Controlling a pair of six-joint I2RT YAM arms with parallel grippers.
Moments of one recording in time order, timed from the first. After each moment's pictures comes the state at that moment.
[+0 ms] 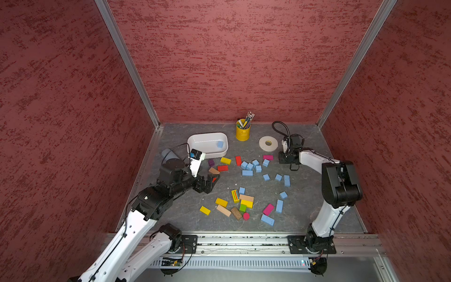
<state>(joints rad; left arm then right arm) -0.49 0.73 0.91 -0.69 0.23 -0.18 0.10 1.84 1.15 -0.33 -0.01 0.09</state>
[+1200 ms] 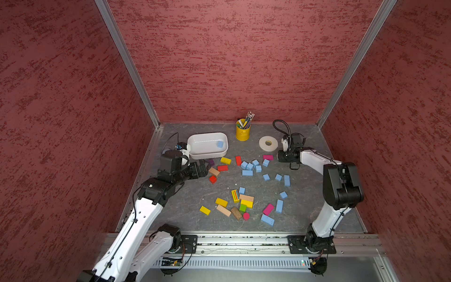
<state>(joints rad) -0.21 0.89 0.92 -0.67 0.23 -0.49 0.10 1.75 1.13 -0.33 -0.09 0.14</state>
